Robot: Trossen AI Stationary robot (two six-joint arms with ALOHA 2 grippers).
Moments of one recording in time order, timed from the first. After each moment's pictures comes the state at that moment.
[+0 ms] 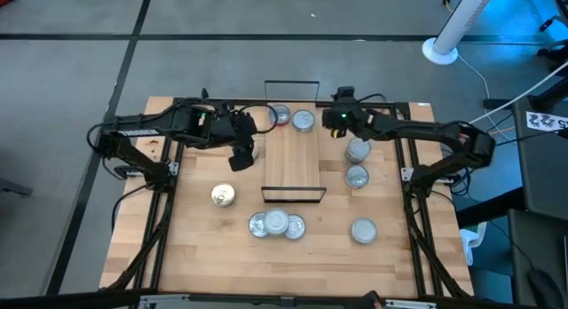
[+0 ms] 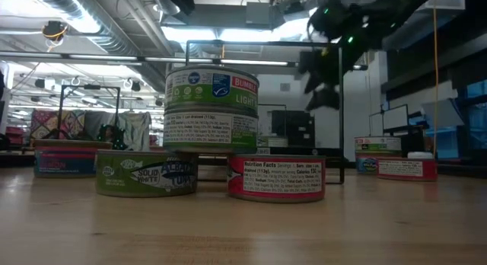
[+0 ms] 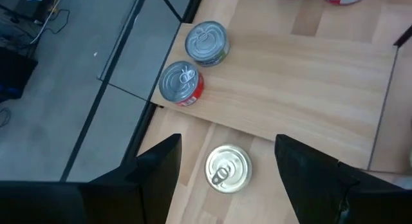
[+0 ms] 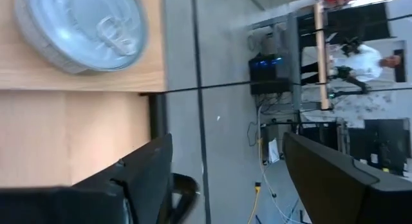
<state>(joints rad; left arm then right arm) -0.02 1.48 1.70 -1.27 -0.53 -0.18 -0.45 1.41 0.90 -0.08 0.56 -0.89</state>
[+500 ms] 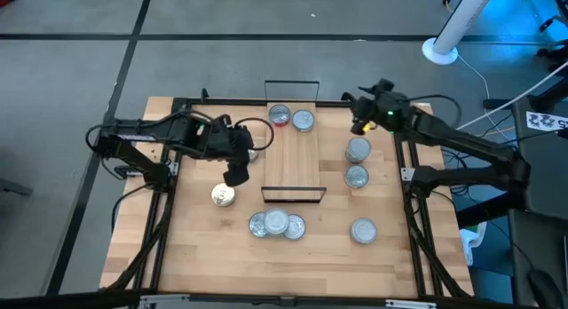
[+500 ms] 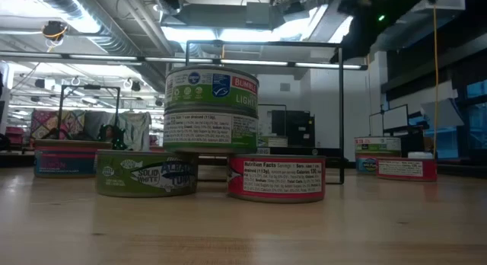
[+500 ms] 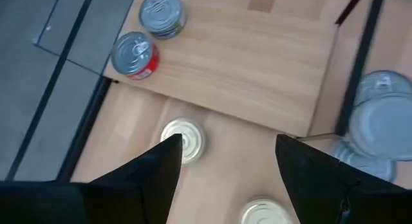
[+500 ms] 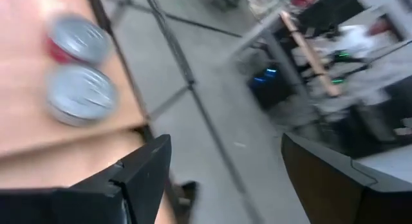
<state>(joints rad) -0.13 1.48 1.70 -1.34 -0.43 -0.36 -0.45 0.97 0.90 -0.35 0.42 -0.55</state>
